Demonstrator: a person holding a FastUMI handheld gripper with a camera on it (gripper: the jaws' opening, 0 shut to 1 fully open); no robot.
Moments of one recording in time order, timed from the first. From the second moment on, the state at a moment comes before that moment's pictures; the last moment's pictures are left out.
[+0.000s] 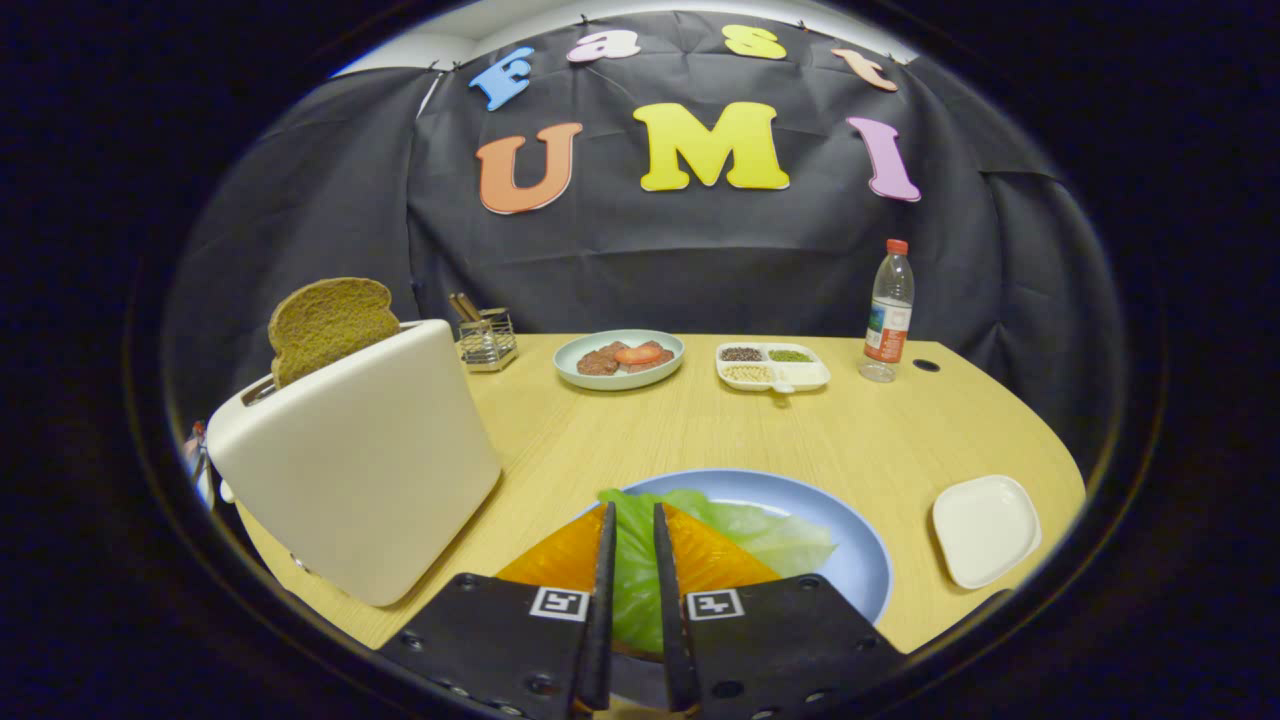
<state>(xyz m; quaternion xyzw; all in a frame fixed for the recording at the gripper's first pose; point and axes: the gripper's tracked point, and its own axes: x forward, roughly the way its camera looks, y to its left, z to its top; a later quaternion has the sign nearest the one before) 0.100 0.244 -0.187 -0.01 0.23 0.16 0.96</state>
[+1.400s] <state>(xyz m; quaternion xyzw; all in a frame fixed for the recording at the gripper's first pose) 0.058 0.415 -0.054 0.02 0.14 0.15 0.98</state>
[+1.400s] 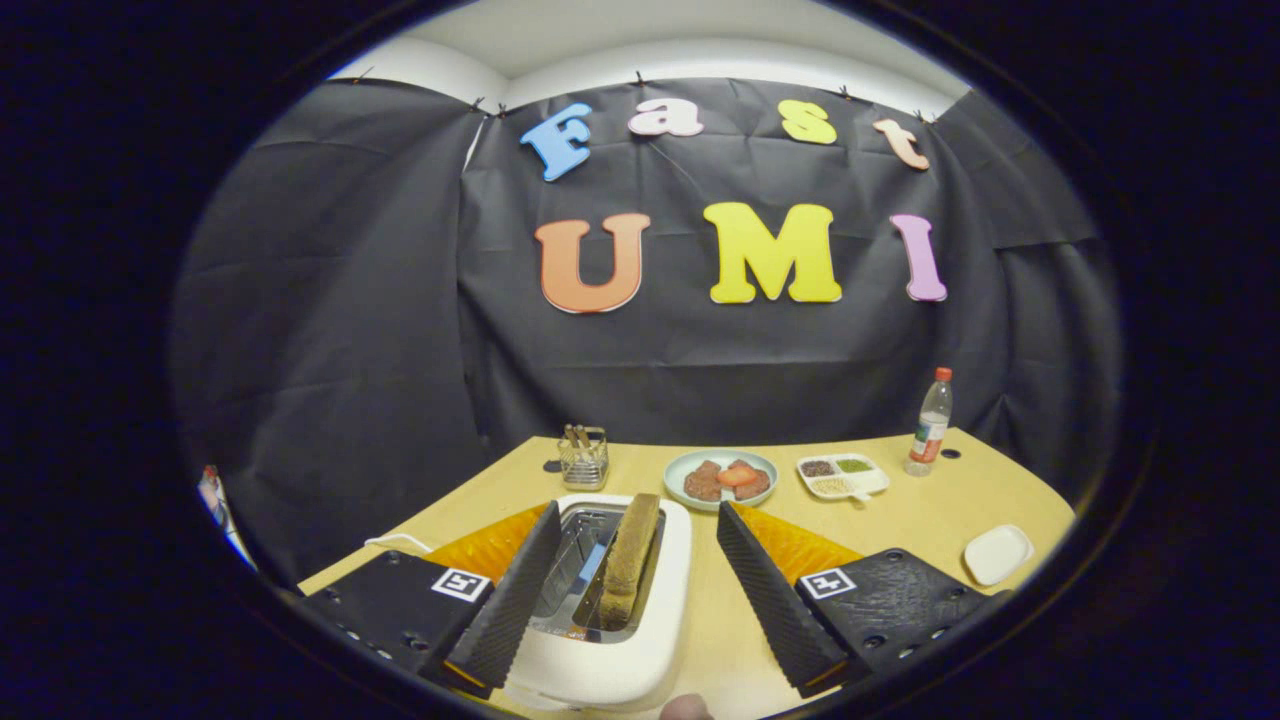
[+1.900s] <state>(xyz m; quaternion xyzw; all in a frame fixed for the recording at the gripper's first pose) 0.070 0.427 -0.081 0.03 0.18 0.15 0.97</state>
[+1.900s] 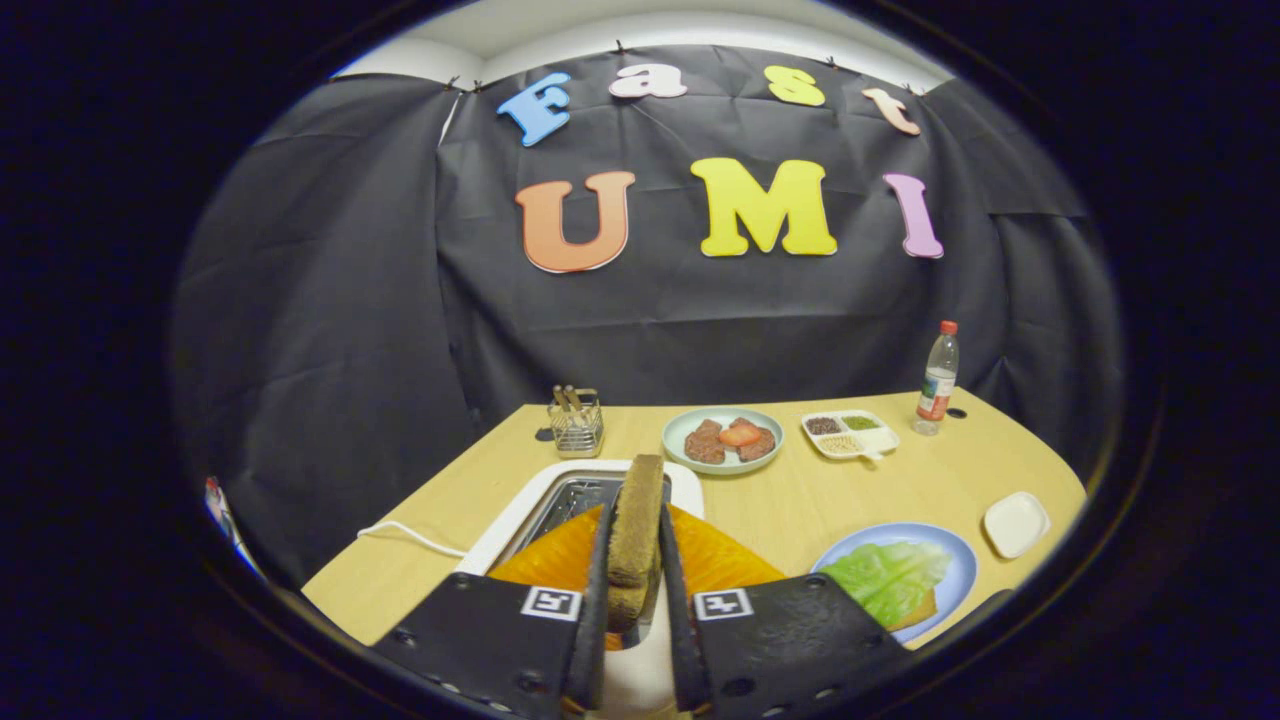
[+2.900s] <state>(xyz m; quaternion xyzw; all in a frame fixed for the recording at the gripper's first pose) 0.059 0.308 0.026 0.16 0.06 0.16 0.97</state>
